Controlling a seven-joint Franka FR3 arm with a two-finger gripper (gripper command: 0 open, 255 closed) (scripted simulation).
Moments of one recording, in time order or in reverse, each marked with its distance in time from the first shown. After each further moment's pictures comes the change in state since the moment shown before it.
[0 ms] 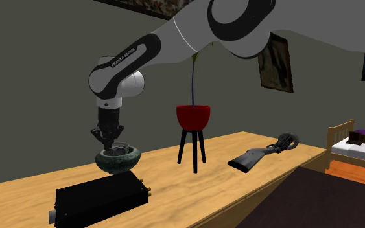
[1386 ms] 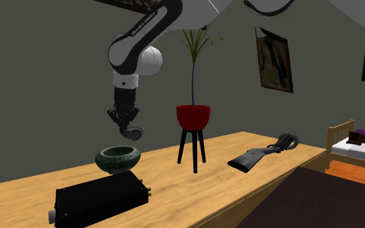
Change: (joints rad) arm -0.077 -0.354 0.017 -0.443 0.016 0.090 -0.031
